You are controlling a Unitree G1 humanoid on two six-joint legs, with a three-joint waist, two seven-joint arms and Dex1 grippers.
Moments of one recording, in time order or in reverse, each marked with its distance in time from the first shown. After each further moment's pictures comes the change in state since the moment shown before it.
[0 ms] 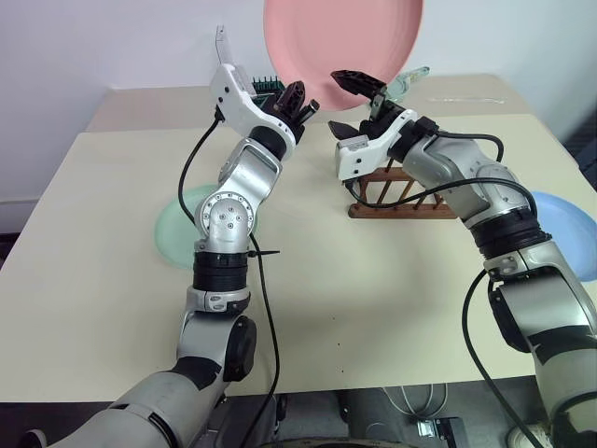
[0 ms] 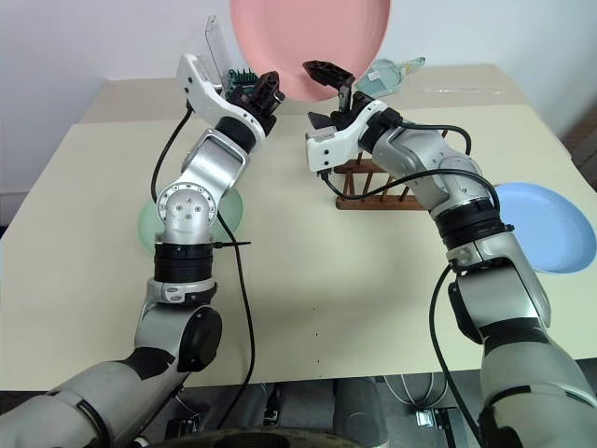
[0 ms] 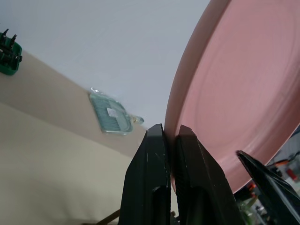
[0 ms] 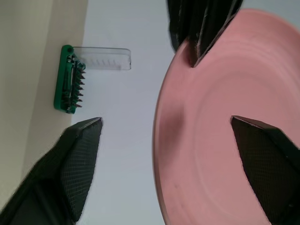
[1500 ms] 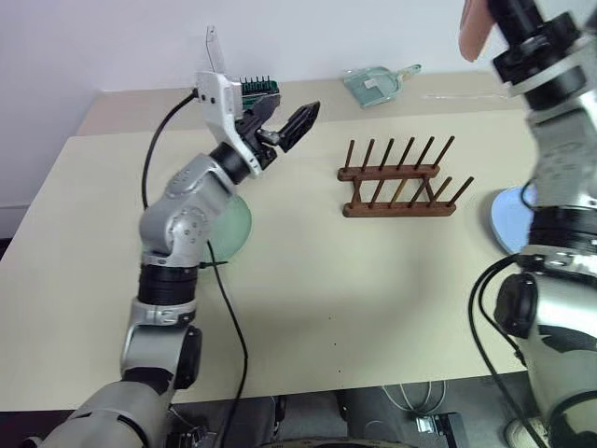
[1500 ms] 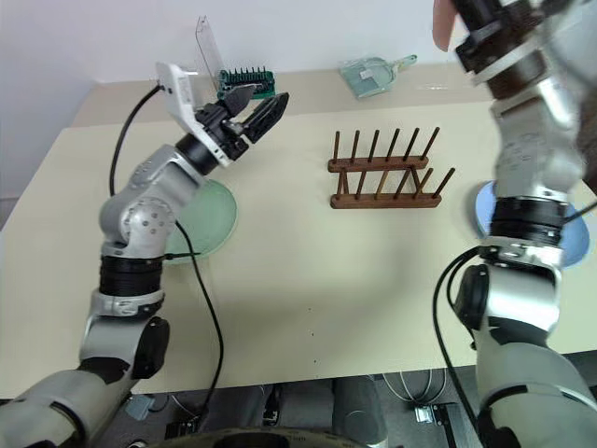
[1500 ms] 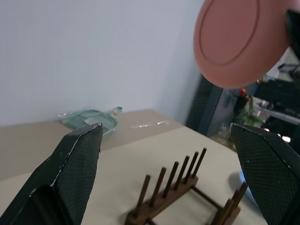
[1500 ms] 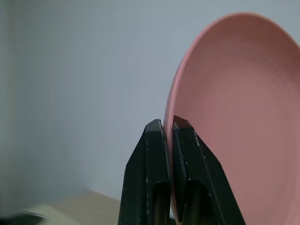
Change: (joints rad) left arm 0.142 0.373 -0.068 -0.072 0.216 0.019 -0.712; right arm 0.008 -0.051 -0.743 -0.127 1.675 0.925 0.679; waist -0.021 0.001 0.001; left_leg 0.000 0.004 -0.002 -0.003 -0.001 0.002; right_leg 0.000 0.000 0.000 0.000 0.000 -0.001
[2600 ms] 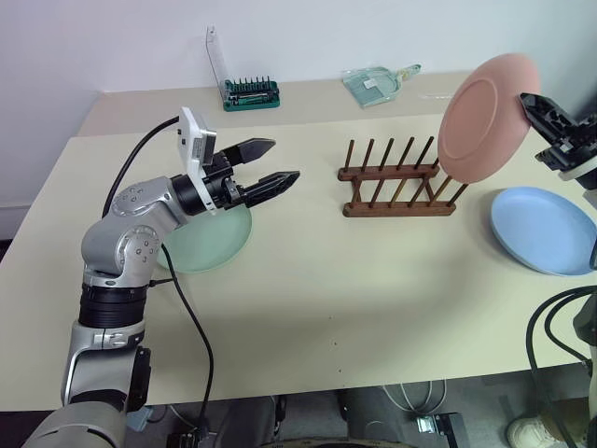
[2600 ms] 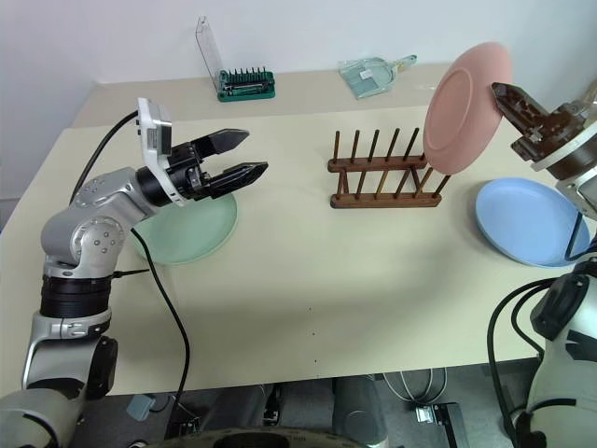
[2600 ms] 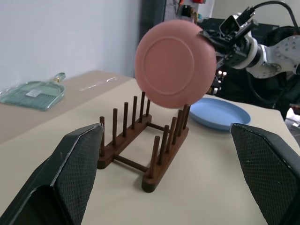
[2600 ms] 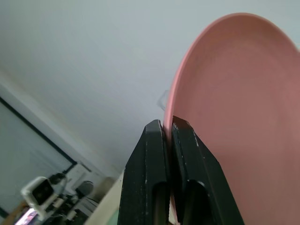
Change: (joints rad) left arm 0.129 0.194 -0.017 -0.095 0.000 0.051 -0.367; right arm 0.070 -0.263 -0.081 0.532 -0.091 0.474 0.328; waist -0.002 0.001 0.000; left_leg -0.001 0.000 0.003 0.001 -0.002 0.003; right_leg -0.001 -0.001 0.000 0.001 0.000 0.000
